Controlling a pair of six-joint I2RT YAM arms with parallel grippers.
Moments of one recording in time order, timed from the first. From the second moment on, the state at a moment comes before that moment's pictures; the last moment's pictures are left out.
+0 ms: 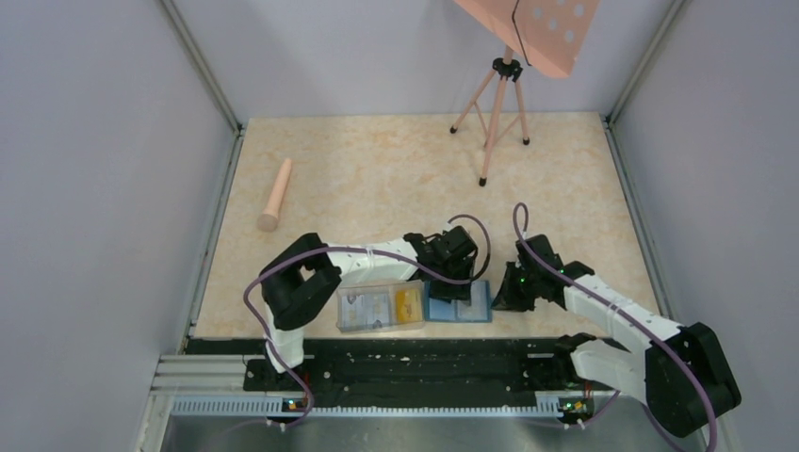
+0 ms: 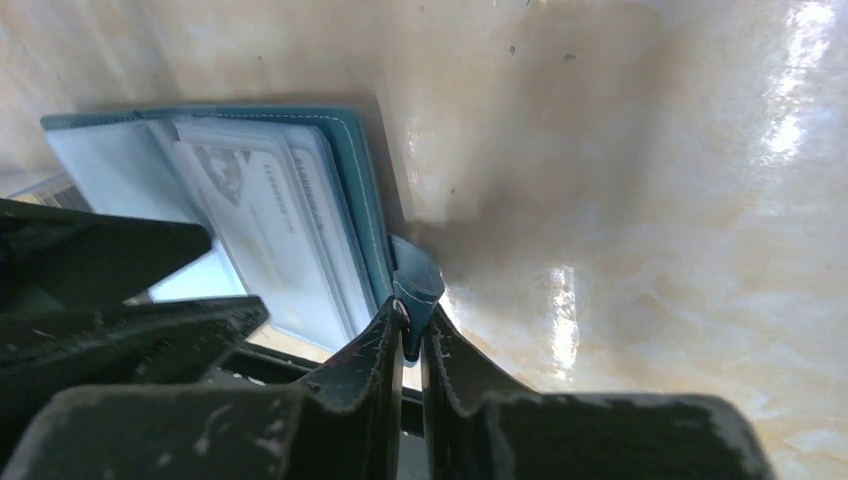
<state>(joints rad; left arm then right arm) -1.05 1.90 1.25 -0.42 0.14 -0.87 0.43 1.07 0.45 -0.51 -0.21 0.71</state>
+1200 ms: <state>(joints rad) -0.92 1.72 1.04 -0.41 0.14 -0.88 0.43 1.07 0.51 -0.53 -0.32 0.65</state>
